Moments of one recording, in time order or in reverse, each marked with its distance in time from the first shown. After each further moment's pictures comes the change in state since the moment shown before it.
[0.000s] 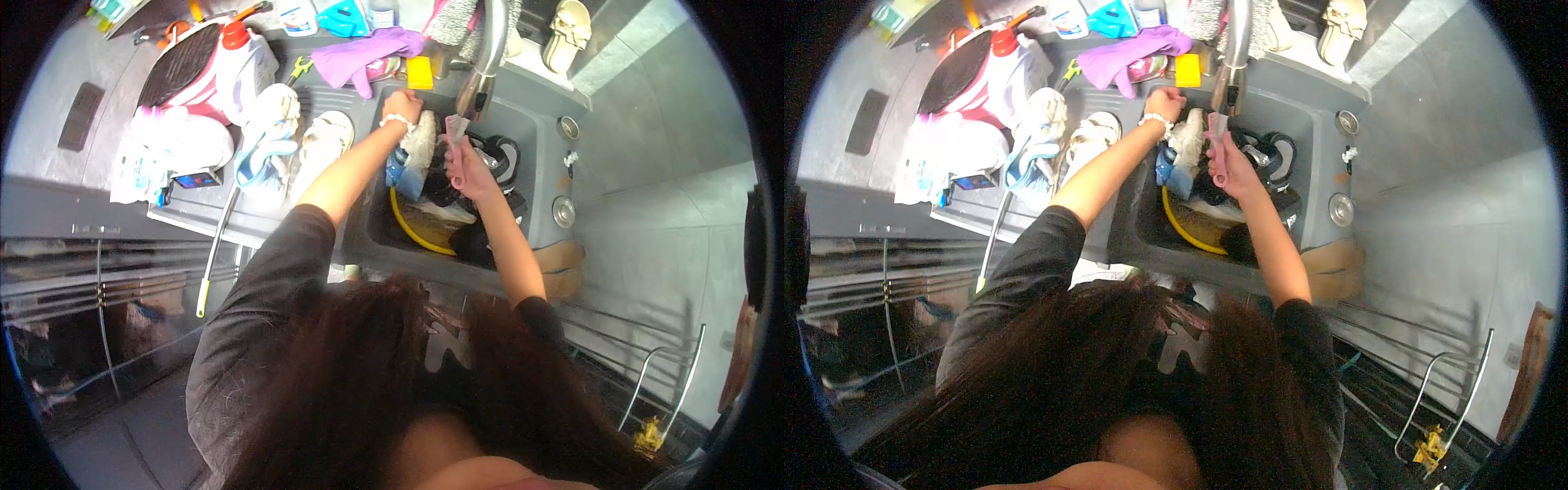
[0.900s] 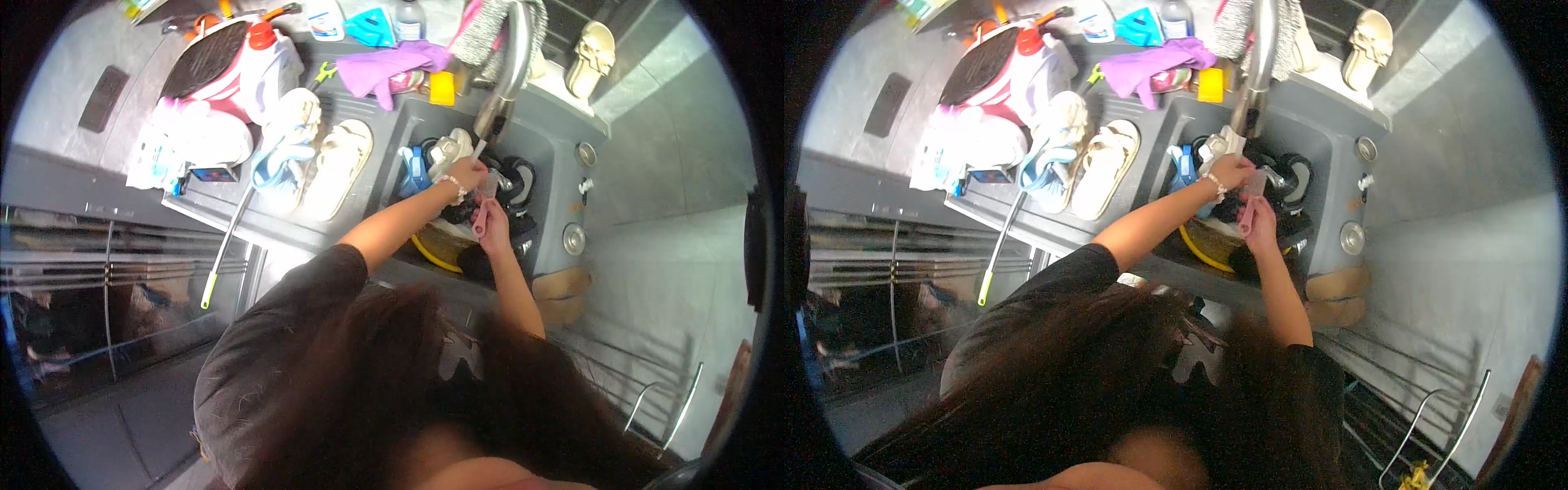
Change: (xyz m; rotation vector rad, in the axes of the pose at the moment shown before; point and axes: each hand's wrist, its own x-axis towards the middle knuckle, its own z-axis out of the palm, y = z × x) left_hand -0.091 0.013 0.082 -0.139 -0.358 0.249; right_hand -0.040 0.054 -0.061 -0.049 0.263 -0.240
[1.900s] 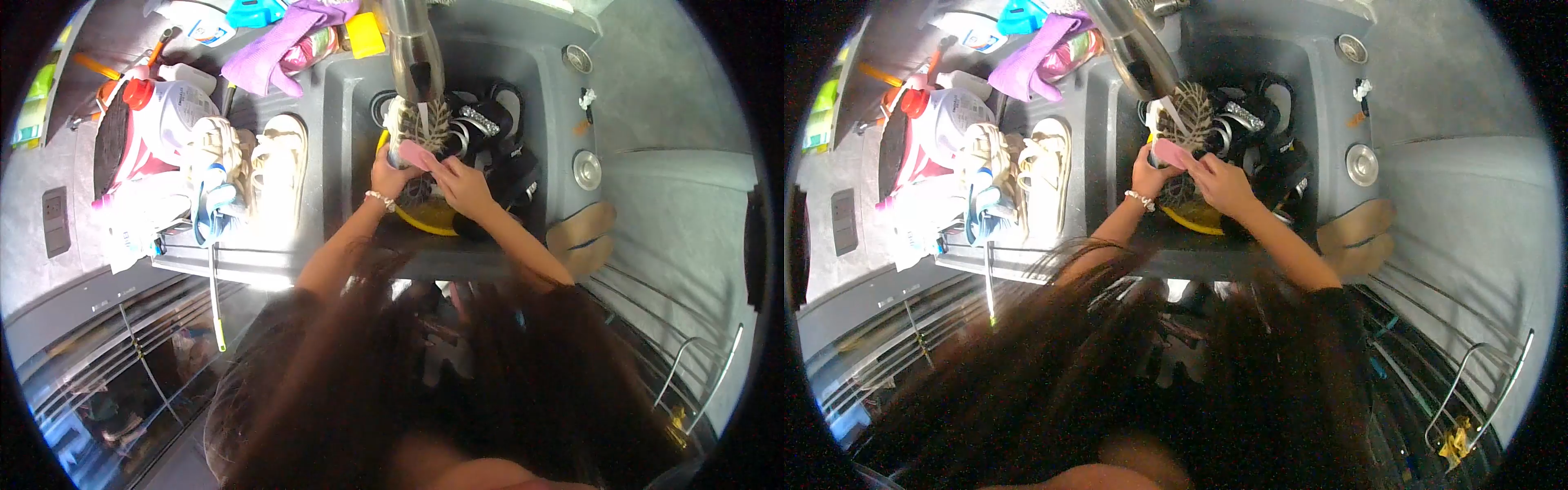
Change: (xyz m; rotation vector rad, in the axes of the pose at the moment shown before) left_hand -0.066 -0.091 0.000 -0.119 0.136 -0.317; right_hand 0.006 -0.001 -0.002 -1.495 -0.210 -0.915
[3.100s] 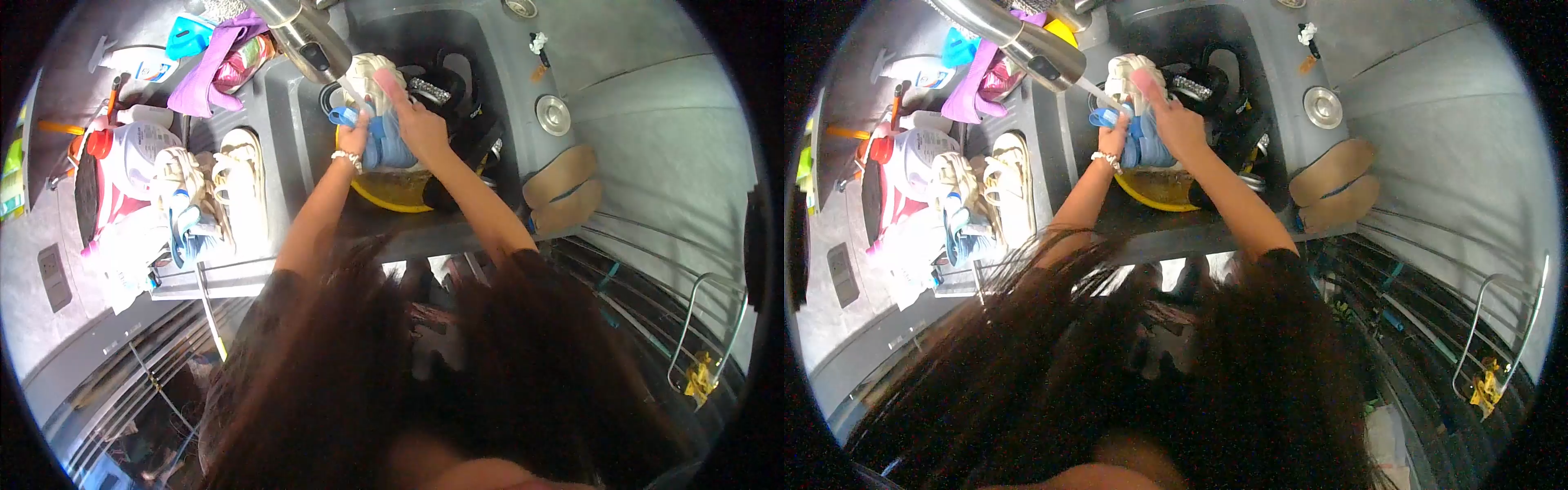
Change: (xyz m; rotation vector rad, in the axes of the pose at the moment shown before) left_hand 0.049 0.008 0.030 -0.350 -0.107 -0.070; right_hand 0.024 0.038 0.029 -0.353 0.262 0.360
